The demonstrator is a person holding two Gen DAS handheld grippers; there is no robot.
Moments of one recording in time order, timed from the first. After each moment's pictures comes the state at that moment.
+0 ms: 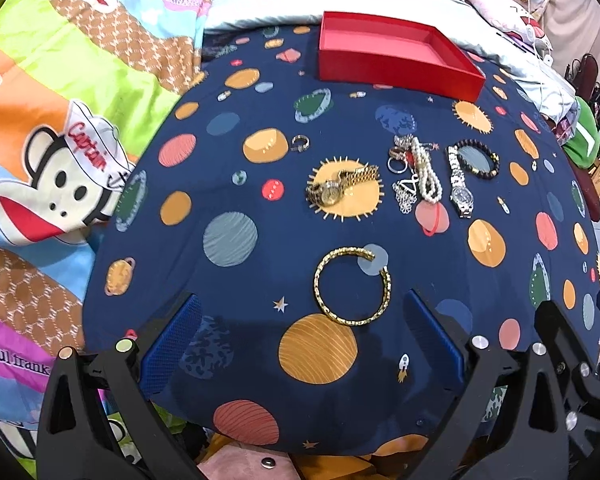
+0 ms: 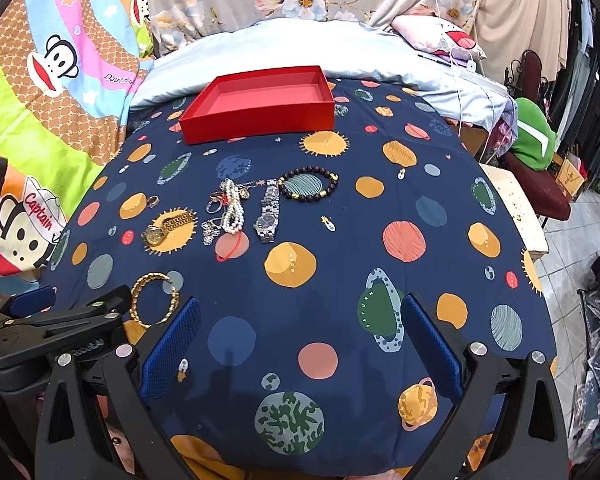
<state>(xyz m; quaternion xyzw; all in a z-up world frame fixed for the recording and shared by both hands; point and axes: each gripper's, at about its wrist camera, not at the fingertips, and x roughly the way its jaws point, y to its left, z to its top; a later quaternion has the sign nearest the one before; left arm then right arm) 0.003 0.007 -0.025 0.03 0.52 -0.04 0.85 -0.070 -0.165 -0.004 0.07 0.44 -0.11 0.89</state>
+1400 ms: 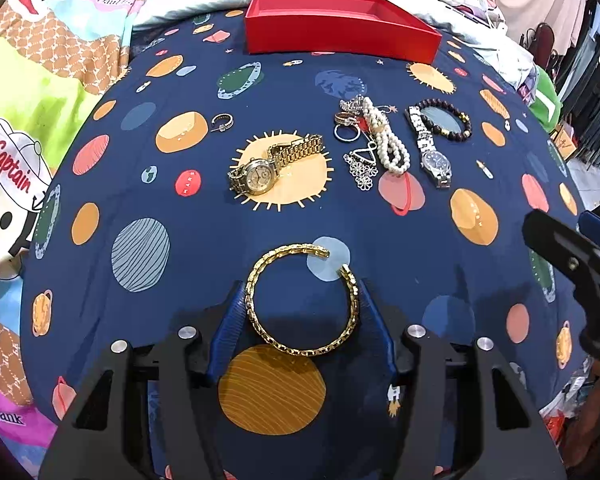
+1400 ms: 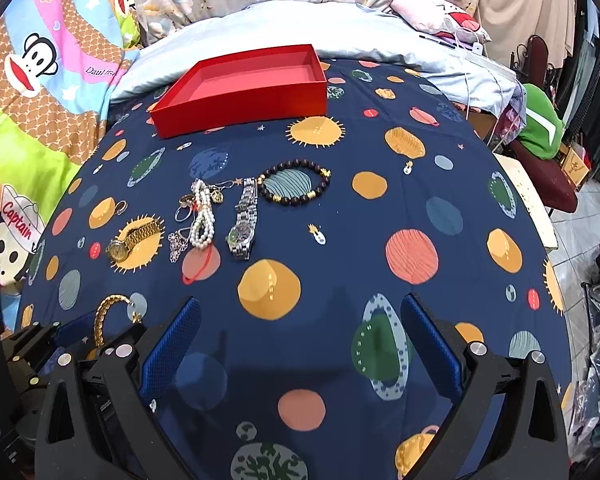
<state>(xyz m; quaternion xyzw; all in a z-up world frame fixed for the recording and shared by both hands) 0.023 -0.018 -0.067 0.05 0.53 -0.14 0.84 -0.025 -0.187 -0.026 0.07 0.46 -0.10 0.88</state>
